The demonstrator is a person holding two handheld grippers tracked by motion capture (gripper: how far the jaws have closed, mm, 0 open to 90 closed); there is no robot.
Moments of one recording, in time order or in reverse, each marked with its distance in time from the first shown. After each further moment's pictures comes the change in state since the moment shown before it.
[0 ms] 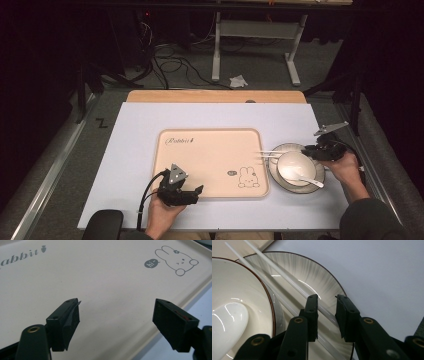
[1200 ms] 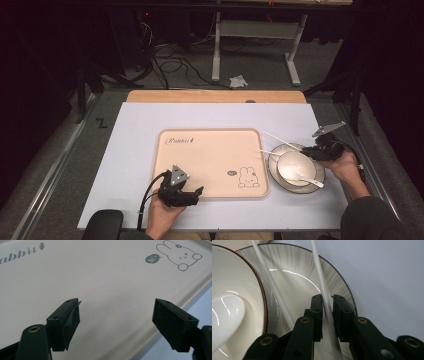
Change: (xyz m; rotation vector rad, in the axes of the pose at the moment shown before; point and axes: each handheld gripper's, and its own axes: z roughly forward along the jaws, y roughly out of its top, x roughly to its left) left arm -0.002 -0.003 0.003 0.012 0.008 0.019; right arm -0.007 -0.002 0.010 0.014 0.062 -0.047
